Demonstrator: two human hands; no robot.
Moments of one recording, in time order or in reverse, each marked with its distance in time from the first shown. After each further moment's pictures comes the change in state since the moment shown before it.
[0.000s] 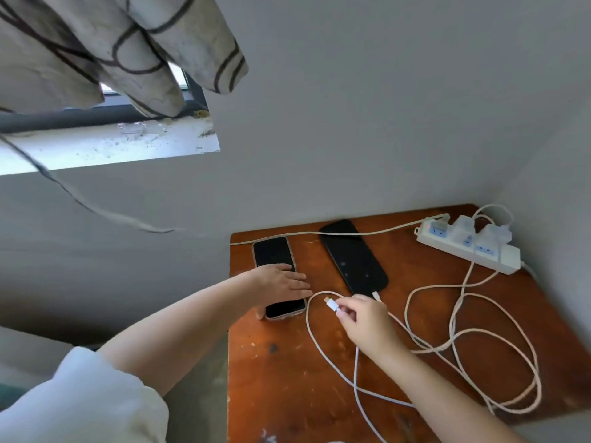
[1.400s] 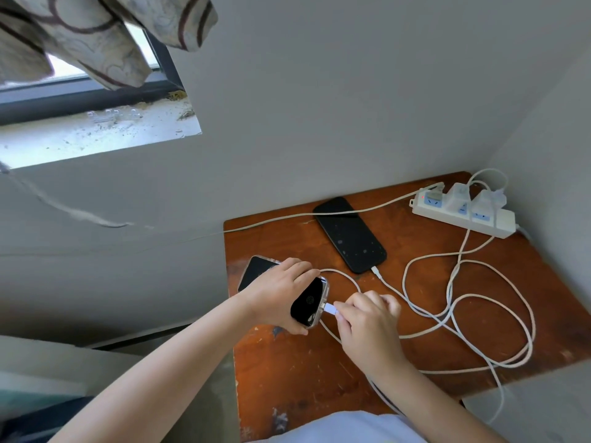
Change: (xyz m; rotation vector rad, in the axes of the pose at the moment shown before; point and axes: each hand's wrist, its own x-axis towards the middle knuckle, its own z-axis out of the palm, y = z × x) left_hand -0.017 0.041 0.013 -0.485 0.482 -0.148; right_hand -0.046 -0.018 0.015 -0.364 0.427 -0.169
